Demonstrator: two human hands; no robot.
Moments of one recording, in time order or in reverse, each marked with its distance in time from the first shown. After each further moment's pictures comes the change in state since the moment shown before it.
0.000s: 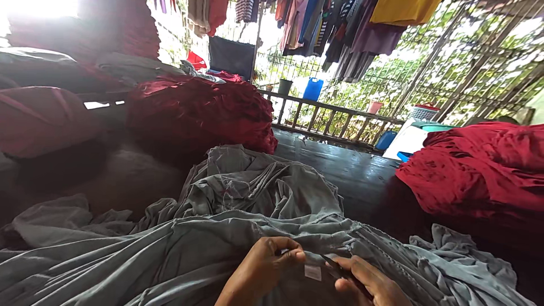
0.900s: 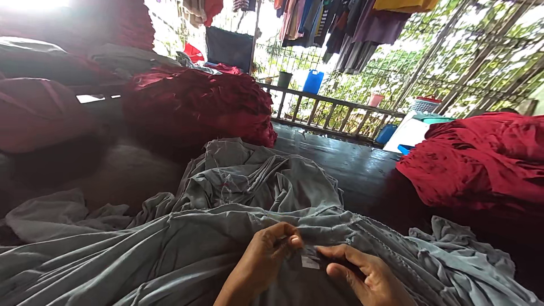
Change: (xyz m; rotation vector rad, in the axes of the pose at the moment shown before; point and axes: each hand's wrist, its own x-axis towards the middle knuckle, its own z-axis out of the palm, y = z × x) left_hand 0.005 -0.018 0.007 -0.051 0.091 0.298; right_hand 0.012 0.014 0.008 0.276 -0.018 -0.041
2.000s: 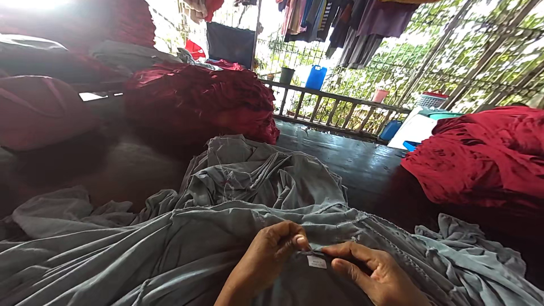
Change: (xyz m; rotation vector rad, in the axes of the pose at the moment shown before) left_hand 0.001 -0.006 -0.005 -0.069 -0.060 0.024; right_hand 0.005 -0.006 -0.003 0.124 -0.028 0.123
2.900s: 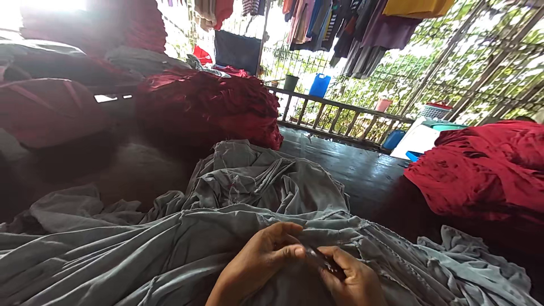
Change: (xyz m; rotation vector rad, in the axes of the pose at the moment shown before) left_hand -0.008 0.021 -0.015 -0.070 -0.045 -0.191; right_hand 0.003 -0.017 0.050 -0.349 0.283 -0.038
